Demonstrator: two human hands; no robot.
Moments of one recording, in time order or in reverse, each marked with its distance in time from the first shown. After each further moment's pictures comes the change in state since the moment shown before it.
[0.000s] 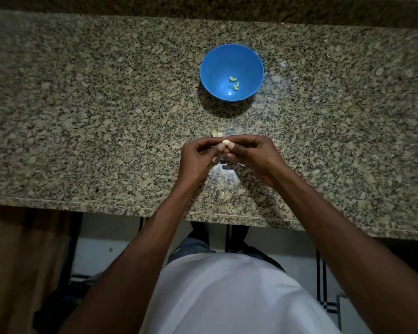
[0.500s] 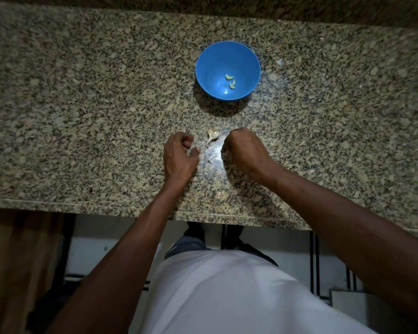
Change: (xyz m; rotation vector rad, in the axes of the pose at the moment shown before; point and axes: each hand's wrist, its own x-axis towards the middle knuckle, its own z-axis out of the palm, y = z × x) left_hand 0.017 -0.016 -0.019 0.530 0.202 0.004; right_hand 0.021 -0.007 0.015 -1.429 0.042 -0.421
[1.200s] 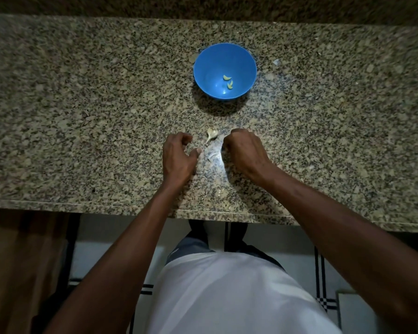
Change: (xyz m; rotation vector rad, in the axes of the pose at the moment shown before) left_hand -0.003 -0.007 -0.002 0.067 -0.031 0.061; right_hand -0.010 0.000 0.005 -0.102 0.021 0.039
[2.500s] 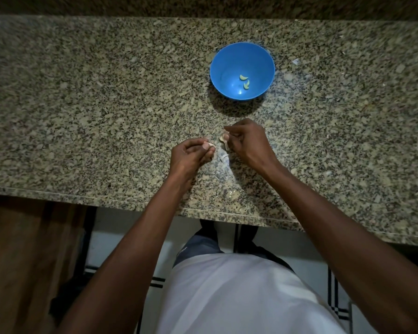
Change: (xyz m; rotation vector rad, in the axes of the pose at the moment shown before) left_hand 0.000 0.003 -0.013 -0.922 -0.115 -0.490; right_hand 0.015 -0.013 -0.004 0.538 0.096 0.045
